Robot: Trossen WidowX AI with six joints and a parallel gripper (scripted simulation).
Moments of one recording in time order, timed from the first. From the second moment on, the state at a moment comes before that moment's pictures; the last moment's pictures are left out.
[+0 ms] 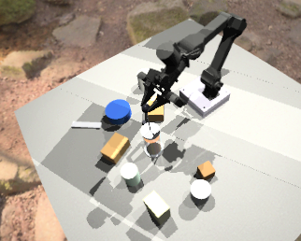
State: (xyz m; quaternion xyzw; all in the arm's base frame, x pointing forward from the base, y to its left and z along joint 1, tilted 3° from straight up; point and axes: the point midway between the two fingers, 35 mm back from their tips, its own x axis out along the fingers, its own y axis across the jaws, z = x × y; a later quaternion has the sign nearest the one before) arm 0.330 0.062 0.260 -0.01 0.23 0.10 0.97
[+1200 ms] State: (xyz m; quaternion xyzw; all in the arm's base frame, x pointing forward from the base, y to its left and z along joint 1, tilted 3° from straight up) arm 0.342 0.065 0.246 -0.01 0.19 0.10 0.98
